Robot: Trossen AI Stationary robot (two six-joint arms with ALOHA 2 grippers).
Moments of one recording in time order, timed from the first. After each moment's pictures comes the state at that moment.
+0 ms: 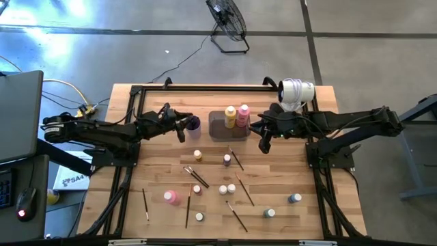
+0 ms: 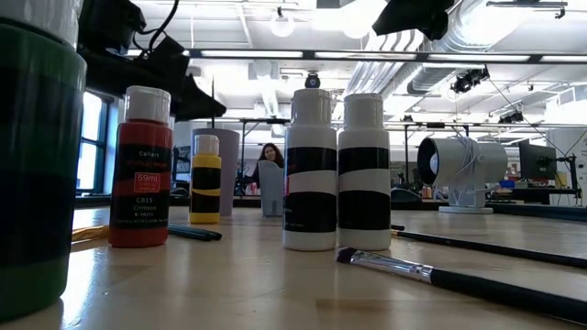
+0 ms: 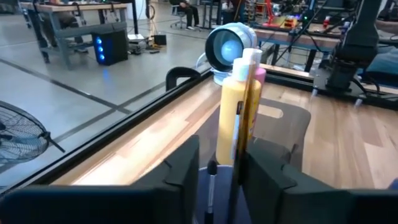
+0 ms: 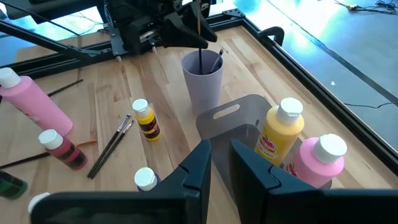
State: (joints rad) left arm 0.26 1.07 0.26 0.72 -0.23 -0.08; right arm 0.08 1.12 1.03 -0.46 0.34 0.31
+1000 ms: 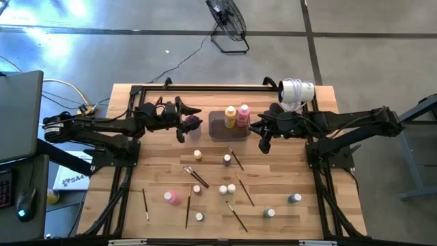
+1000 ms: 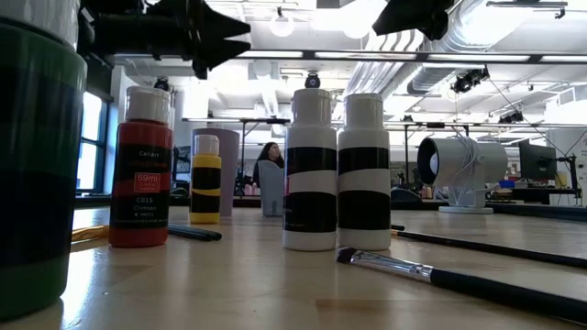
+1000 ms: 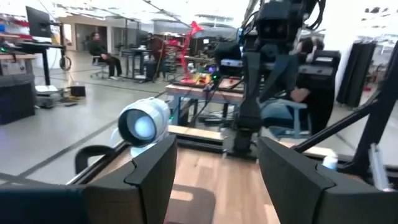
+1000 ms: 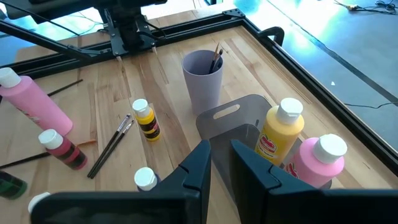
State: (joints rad) left arm 0.26 1.06 0.47 0.76 0.10 -0.11; right arm 0.08 1.12 1.03 -0.46 0.34 0.31
